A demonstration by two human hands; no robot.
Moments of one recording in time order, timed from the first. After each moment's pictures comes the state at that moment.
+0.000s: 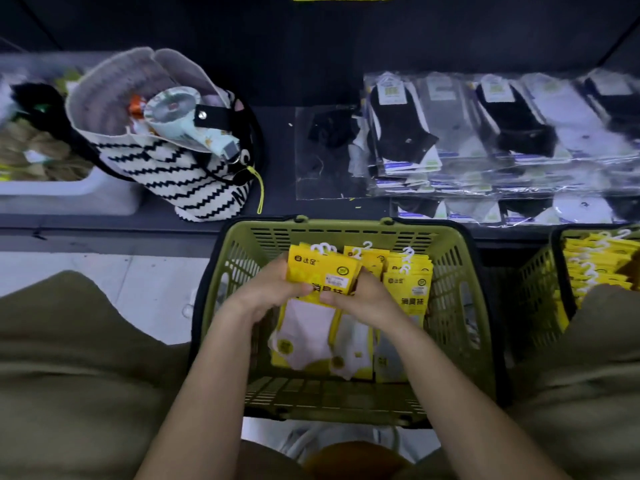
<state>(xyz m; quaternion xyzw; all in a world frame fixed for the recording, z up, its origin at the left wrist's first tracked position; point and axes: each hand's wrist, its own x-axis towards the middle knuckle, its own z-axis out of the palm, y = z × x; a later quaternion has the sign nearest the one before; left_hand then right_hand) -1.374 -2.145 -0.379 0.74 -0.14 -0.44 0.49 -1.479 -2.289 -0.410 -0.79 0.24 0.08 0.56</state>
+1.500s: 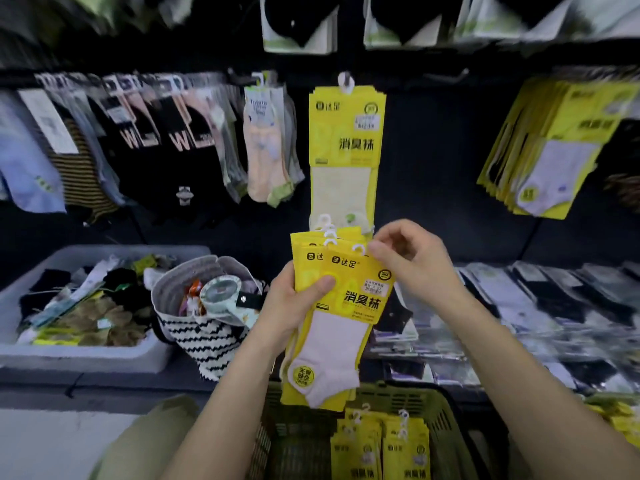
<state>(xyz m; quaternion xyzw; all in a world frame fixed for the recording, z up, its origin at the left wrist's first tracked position) -1.322 -2.201 -0.160 0.61 -0.23 -0.19 0.73 -1.419 -2.369 -0.097 -0.82 0.07 -0.30 0.48</state>
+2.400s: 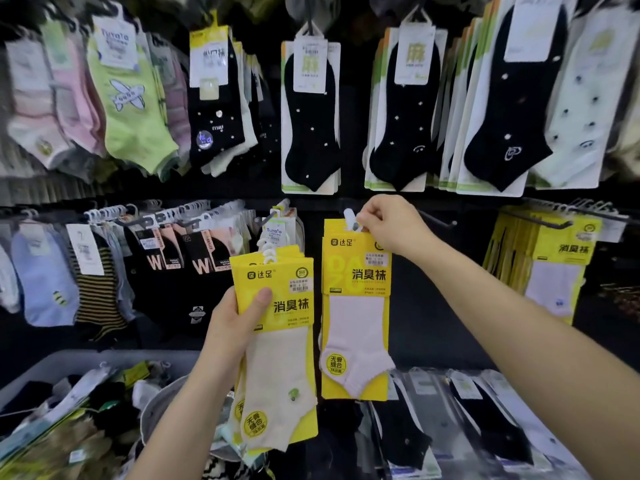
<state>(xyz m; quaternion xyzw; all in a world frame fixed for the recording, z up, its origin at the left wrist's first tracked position) -1.235 -2.171 -0.043 0.61 -0.24 -0.01 0.75 -1.301 -2.398 0.083 -0.90 0.11 -0.34 0.24</state>
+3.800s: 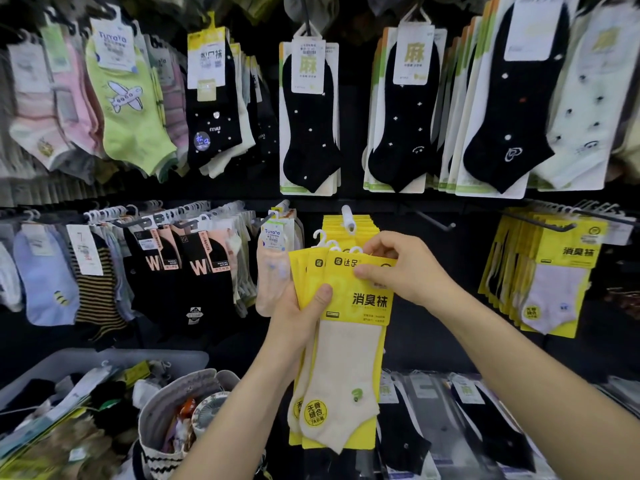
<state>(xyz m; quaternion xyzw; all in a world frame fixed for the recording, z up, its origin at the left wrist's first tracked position) -1.265 -2.242 -0.035 0.53 -0.34 -0.10 0.77 -1.345 -2.394 0.043 -0.88 0.06 -0.30 0.37</state>
